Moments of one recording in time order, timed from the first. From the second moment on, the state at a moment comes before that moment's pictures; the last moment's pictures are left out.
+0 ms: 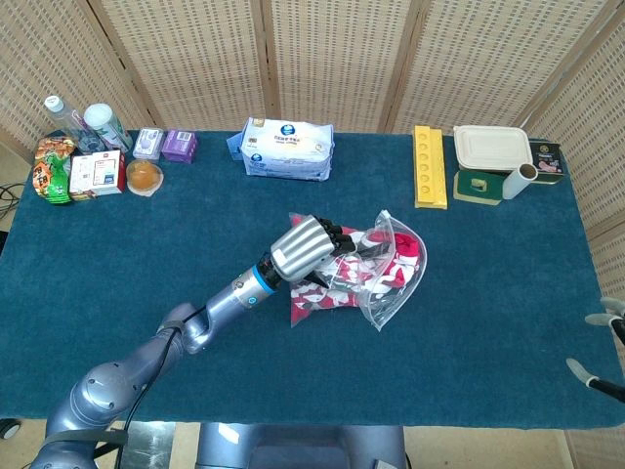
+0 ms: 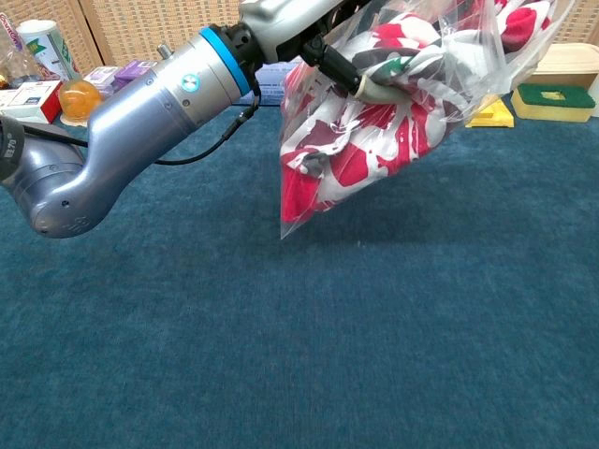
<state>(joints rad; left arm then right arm) -1.17 -2.04 -0.14 -0.48 1.68 1.39 -0.58 -0.06 -0.97 0.11 -1.67 -1.59 1.68 0.12</state>
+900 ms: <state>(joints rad) -1.22 -2.17 -0.08 -0.33 1.69 1.37 -0.59 0.24 -0.78 0.12 -1.95 -1.74 1.32 0.28</state>
